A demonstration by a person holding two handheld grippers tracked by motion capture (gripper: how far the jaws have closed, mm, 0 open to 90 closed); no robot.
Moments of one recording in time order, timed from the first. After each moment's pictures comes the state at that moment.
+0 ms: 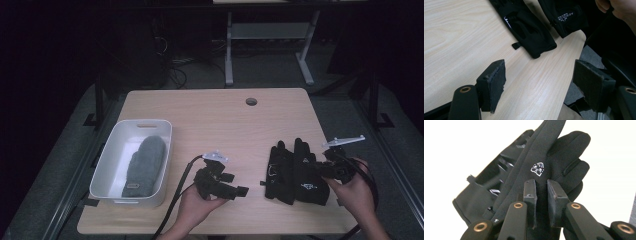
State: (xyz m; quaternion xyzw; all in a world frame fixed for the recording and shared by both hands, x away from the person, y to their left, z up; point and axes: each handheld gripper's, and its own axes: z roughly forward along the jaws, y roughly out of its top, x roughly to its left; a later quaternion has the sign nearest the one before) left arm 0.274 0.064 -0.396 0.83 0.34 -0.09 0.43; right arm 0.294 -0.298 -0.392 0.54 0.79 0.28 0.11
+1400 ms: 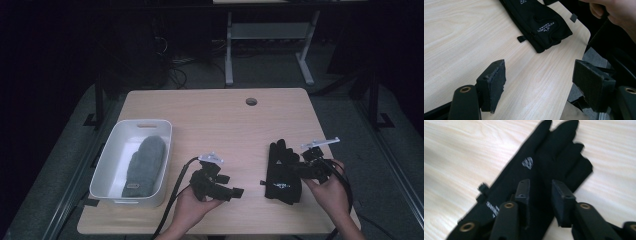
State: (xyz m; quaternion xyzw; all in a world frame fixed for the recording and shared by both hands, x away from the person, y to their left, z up) left arm 0.274 0.073 -0.404 0.83 0.35 -0.09 0.42; right arm 0.298 -0.257 -0.412 0.54 0.79 0.28 0.11
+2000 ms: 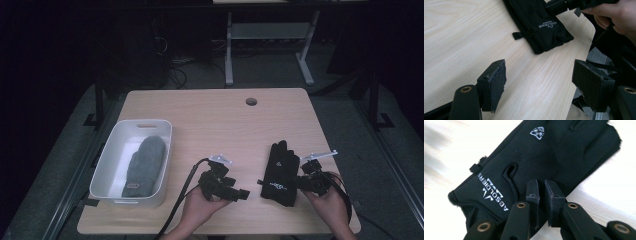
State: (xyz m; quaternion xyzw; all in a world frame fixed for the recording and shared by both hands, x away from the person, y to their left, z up) left arm 0.282 0.051 -0.422 0.84 0.35 -0.11 0.40; right arm 0.282 -0.255 -0.441 0.53 0.79 0.29 0.06
